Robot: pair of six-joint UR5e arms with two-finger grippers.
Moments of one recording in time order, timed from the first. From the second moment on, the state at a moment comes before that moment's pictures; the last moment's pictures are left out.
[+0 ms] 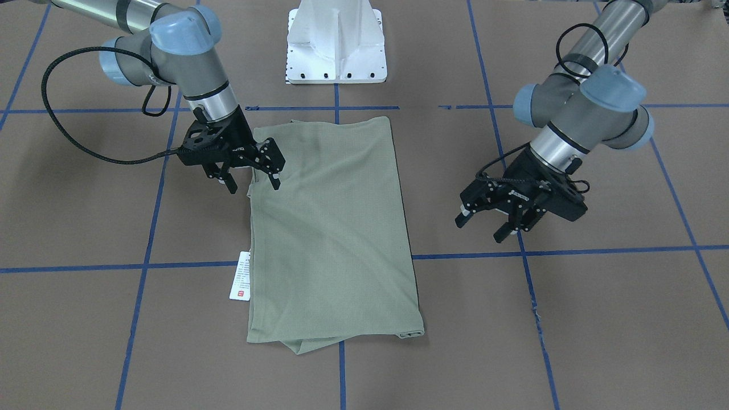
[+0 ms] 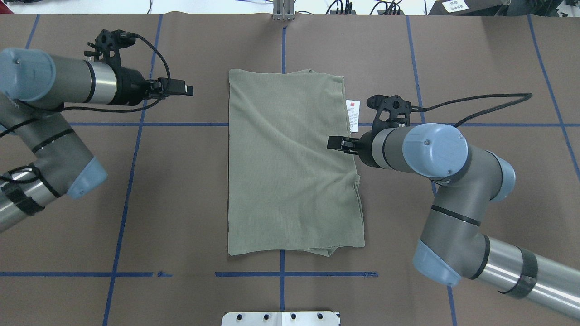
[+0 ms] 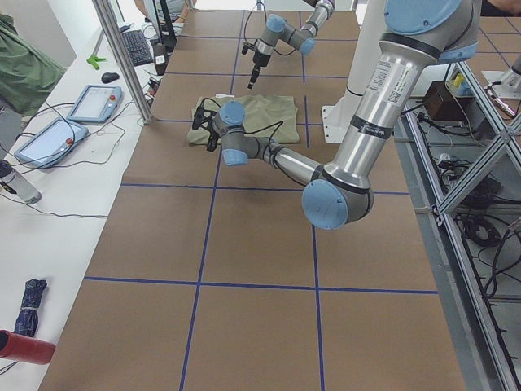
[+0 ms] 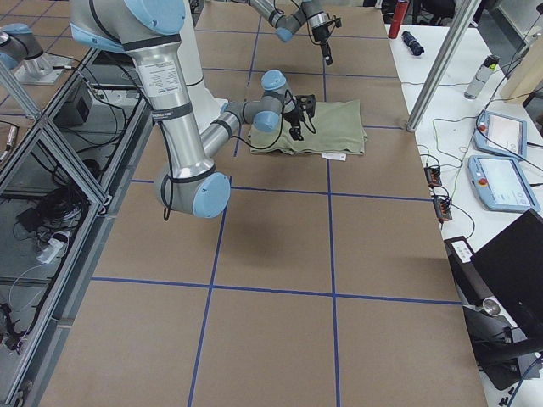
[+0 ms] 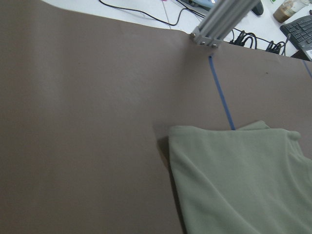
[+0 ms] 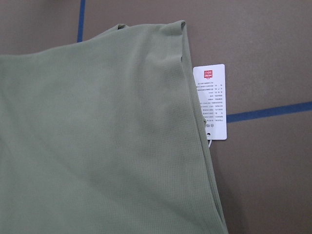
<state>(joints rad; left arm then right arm) -0.80 -1.93 -1.58 -2.58 -1.94 -1.23 0.53 -1.23 1.85 -1.10 1.61 1.45</state>
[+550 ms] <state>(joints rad) -0.41 -1.66 -1.92 -2.57 -1.57 -1.61 0.32 -1.43 2.01 -0.96 1.34 1.81</state>
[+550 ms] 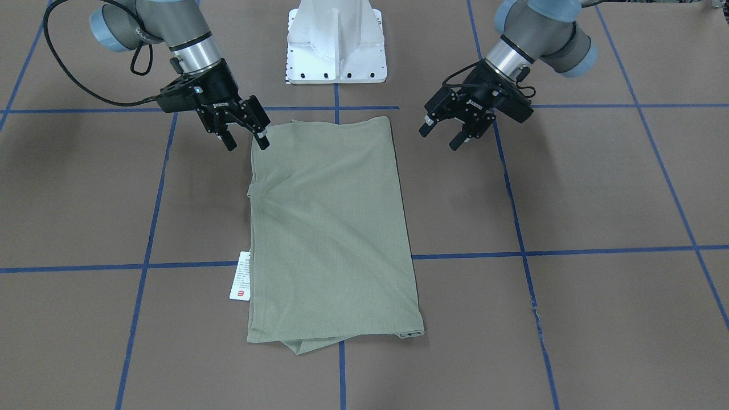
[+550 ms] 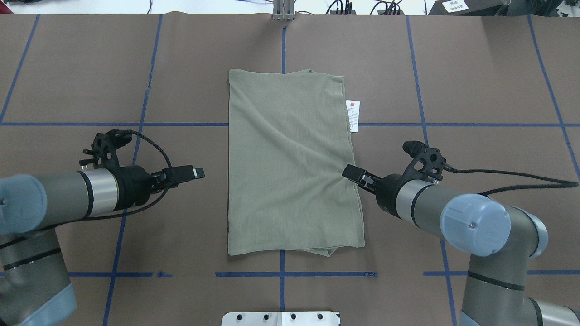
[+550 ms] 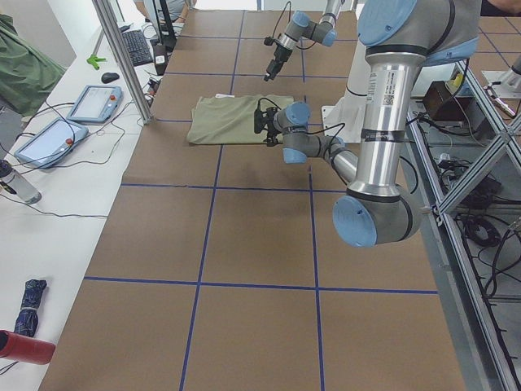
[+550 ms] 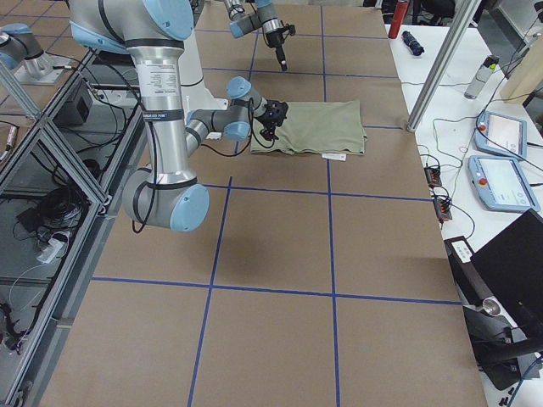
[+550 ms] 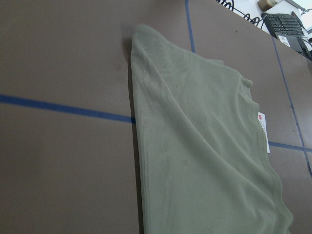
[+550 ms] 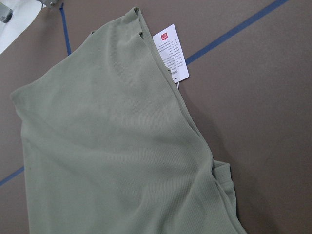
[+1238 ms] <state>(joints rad) -0.17 -1.76 -1.82 -2.50 -1.29 -1.98 0.21 -1.48 2.01 -0.87 1.18 1.90</state>
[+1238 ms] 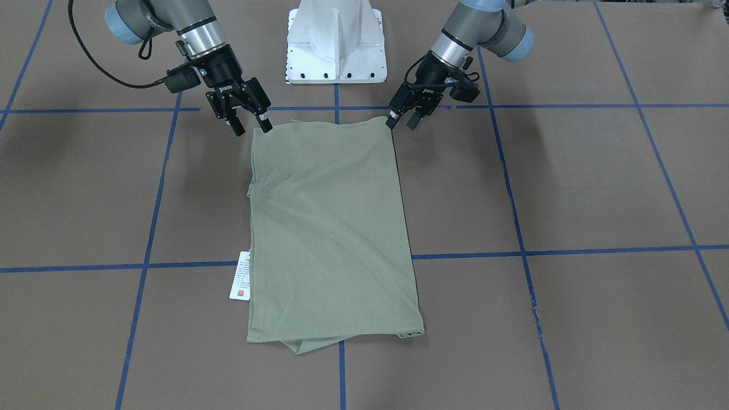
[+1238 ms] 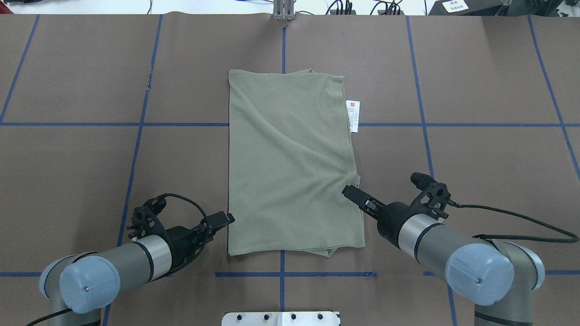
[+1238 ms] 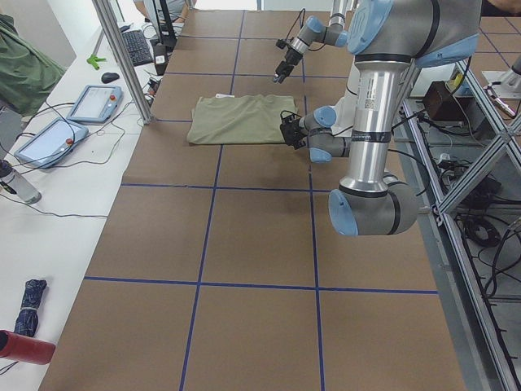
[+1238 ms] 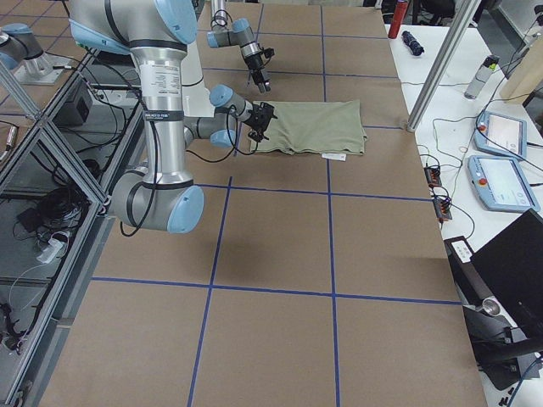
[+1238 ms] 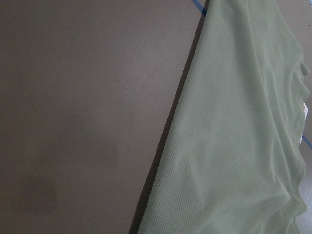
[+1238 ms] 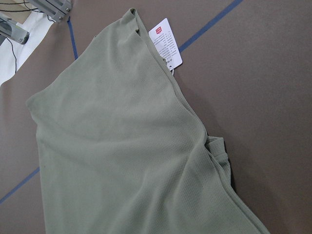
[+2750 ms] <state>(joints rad) -0.10 -1.80 -1.79 -2.49 -1.28 -1.97 0.20 -1.47 2.01 -0.87 1.17 1.90</state>
